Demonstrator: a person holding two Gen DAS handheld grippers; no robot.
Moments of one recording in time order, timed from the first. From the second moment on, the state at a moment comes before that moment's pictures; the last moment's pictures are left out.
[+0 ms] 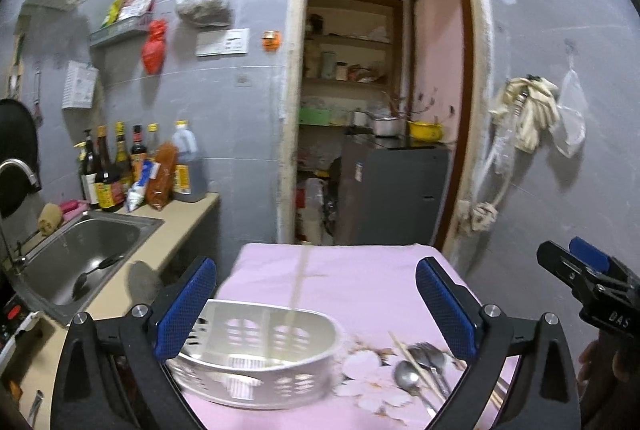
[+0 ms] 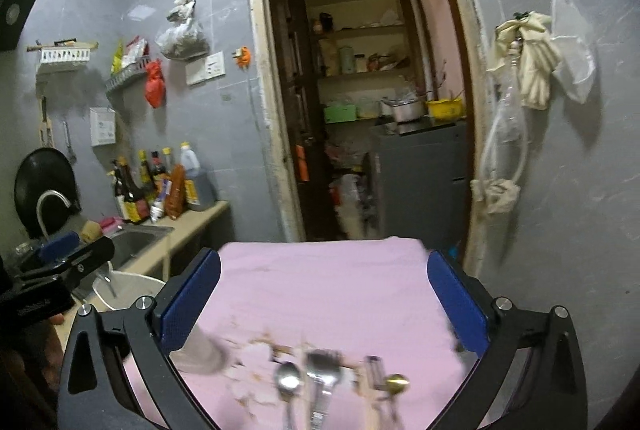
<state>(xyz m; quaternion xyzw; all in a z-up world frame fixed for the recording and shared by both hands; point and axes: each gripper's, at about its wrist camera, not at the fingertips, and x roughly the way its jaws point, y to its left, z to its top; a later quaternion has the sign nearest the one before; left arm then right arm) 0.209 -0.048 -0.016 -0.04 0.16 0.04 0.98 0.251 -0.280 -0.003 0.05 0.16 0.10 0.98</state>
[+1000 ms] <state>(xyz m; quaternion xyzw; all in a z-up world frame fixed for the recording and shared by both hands) 0.278 -0.142 -0.151 -0.03 0.34 -0.02 0.94 0.314 -0.373 -0.169 0.09 0.36 0.11 0.92</state>
